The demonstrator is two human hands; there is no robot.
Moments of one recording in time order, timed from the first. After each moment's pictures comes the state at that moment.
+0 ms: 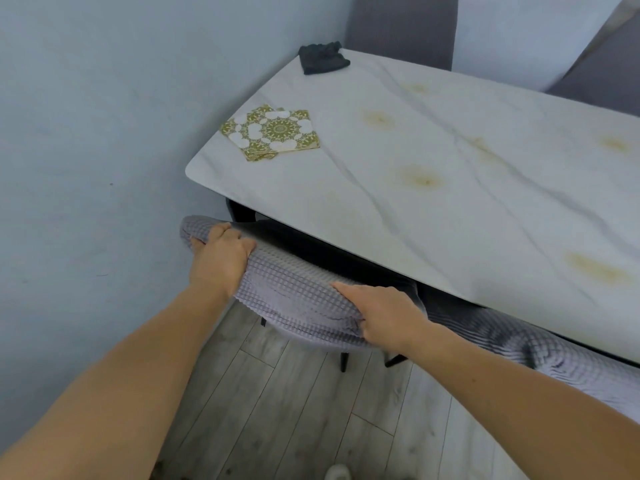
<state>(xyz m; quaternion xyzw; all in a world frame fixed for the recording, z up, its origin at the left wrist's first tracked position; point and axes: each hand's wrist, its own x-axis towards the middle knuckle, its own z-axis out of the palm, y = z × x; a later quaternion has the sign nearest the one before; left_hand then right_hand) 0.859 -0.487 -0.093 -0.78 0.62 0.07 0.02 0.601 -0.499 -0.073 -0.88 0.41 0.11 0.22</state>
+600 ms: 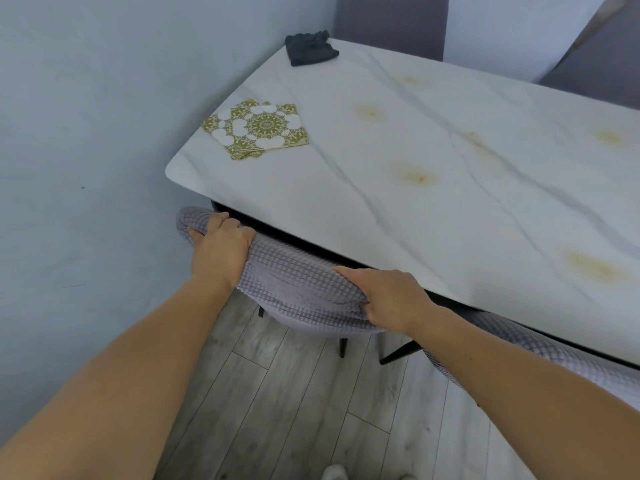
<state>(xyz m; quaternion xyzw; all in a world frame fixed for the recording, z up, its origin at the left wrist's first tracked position) 0.853 -0.526 -0.102 -0.78 0.62 0.07 -0.01 0.592 -0.540 -0.083 -0.88 0.42 0.09 0.19</state>
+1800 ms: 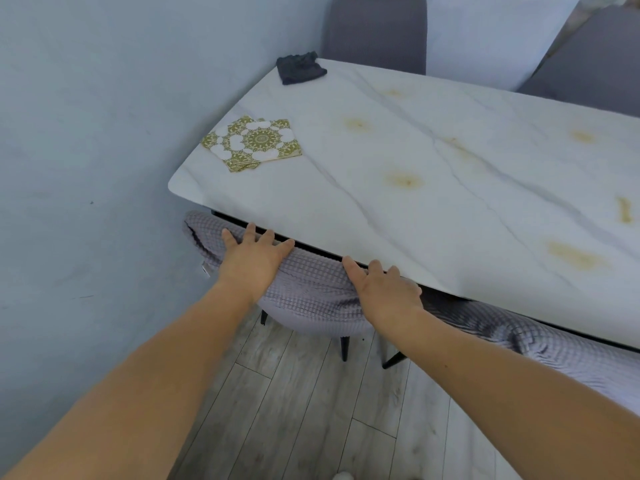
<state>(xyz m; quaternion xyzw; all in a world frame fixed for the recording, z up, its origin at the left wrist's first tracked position) 0.810 -0.511 -0.078 -0.69 0.71 0.02 0.14 0.602 -0.515 -0.081 -0.80 0.55 0.21 0.11</state>
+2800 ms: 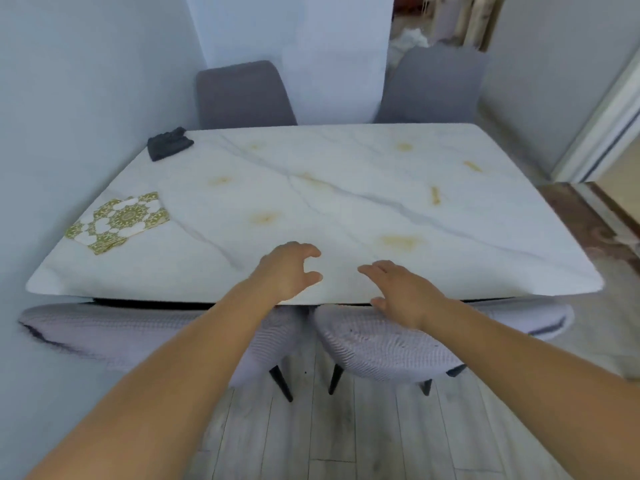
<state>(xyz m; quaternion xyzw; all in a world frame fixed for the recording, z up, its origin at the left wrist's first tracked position) 0.513 -0.539 0.000 -0.57 0.79 0.23 -0.02 0.306 -0.486 -0.027 -0.77 0.61 0.03 0.18</state>
